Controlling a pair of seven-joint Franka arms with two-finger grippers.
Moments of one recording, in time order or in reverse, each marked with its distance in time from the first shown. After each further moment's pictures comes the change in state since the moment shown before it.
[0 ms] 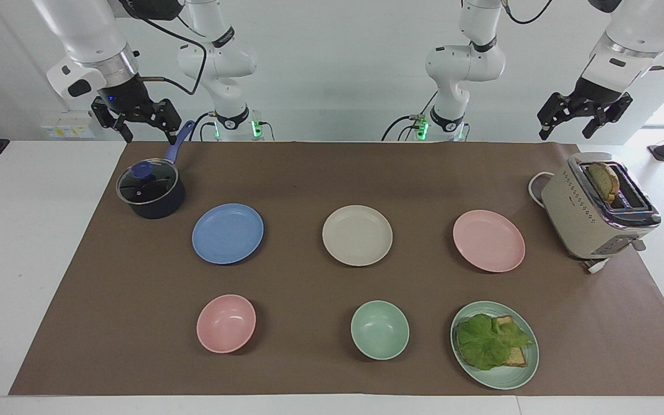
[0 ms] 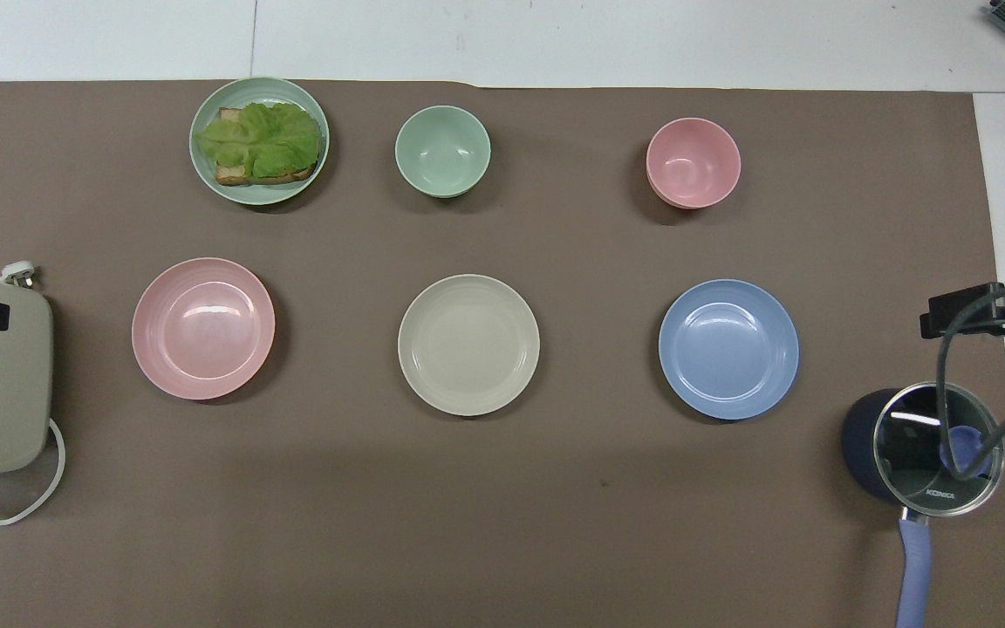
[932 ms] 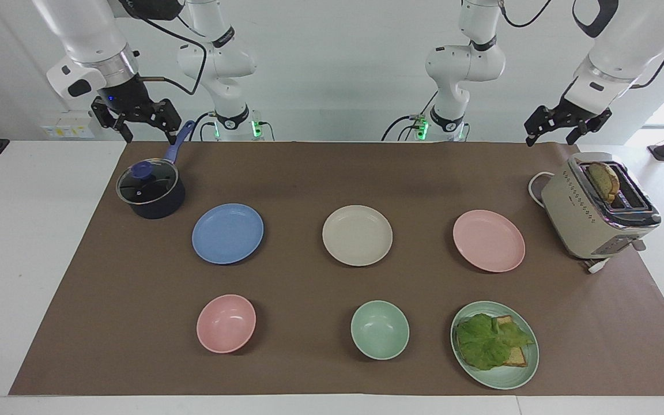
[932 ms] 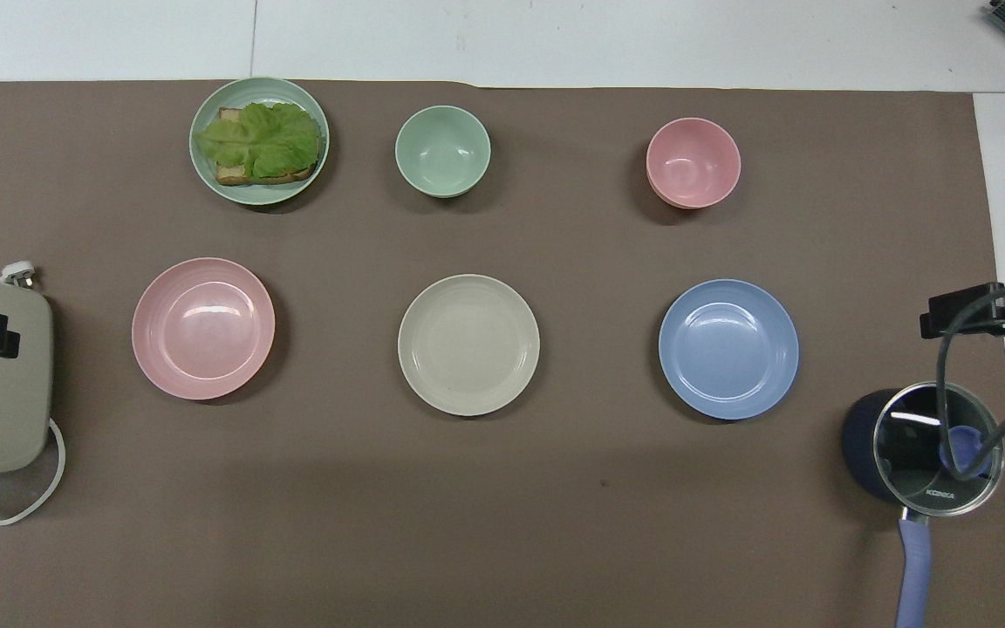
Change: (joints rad) left arm 0.001 -0.039 0.005 -0.219 0.000 0.088 0.000; right arm 0.000 0.000 0.000 0.000 0.000 0.000 0.000
